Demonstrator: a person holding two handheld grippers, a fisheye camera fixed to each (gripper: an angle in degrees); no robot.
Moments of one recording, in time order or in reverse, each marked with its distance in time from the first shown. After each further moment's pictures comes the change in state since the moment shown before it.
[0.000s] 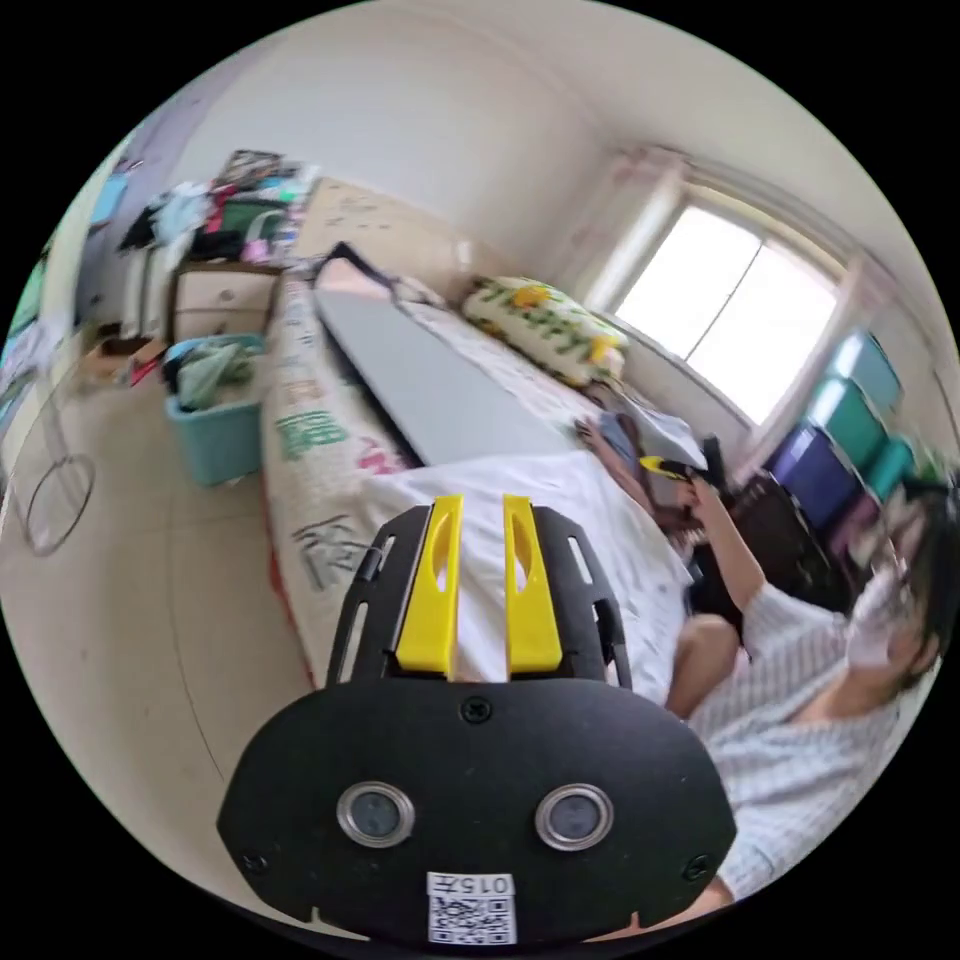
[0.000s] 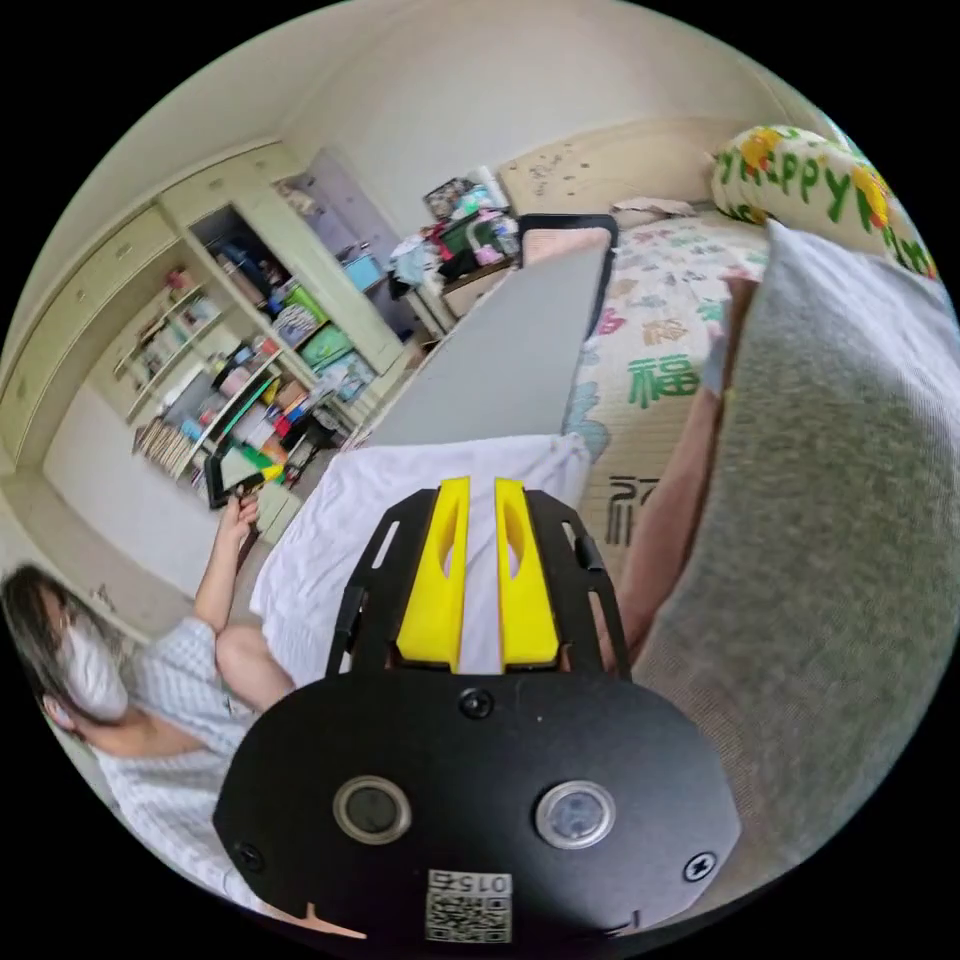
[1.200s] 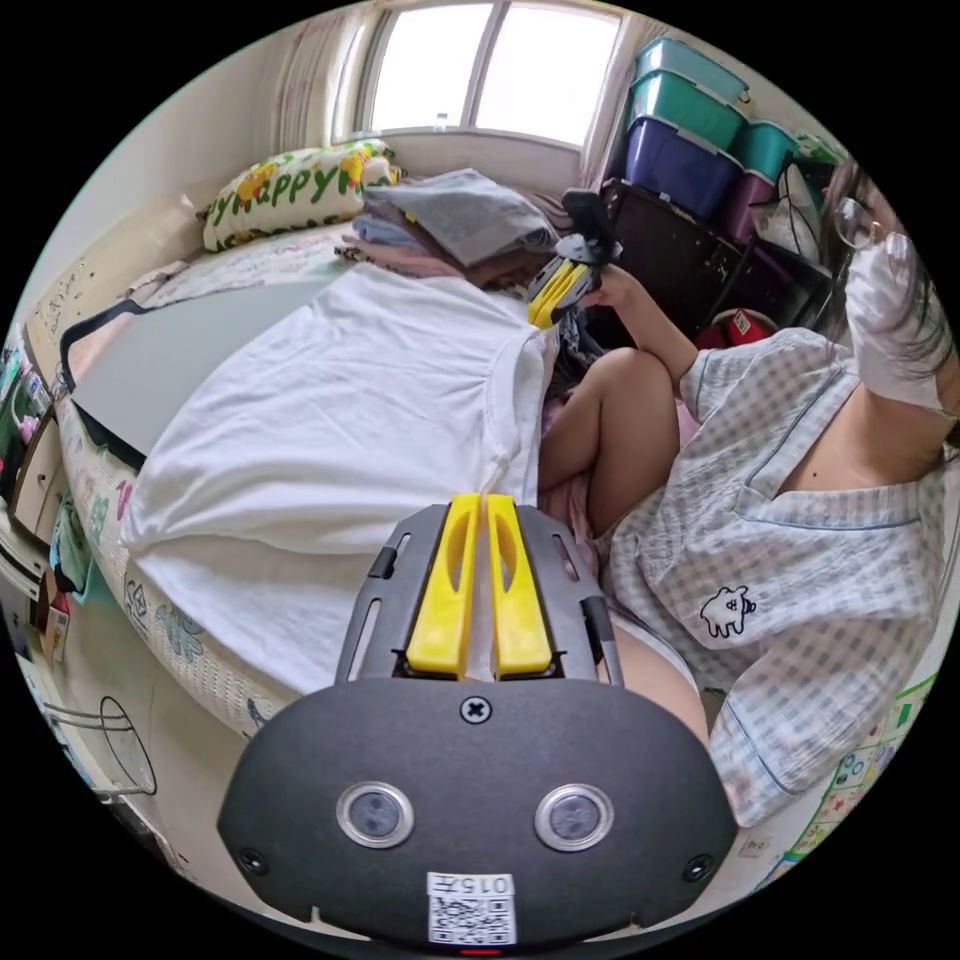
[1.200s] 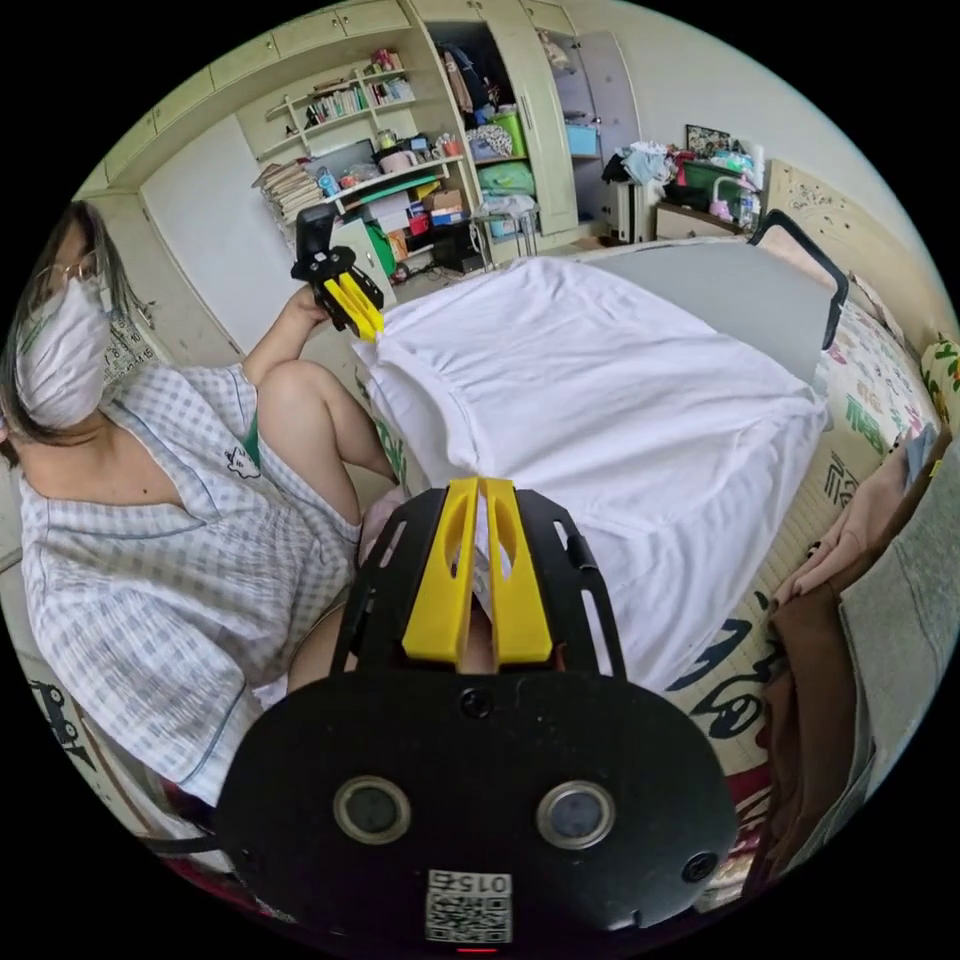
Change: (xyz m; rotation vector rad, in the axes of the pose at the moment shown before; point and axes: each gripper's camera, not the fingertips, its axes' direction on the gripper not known) left arm 0.108 0.144 0.151 -0.501 0.064 0.419; right arm -0.157 0.120 0.059 -0.417 -0.011 -0.388
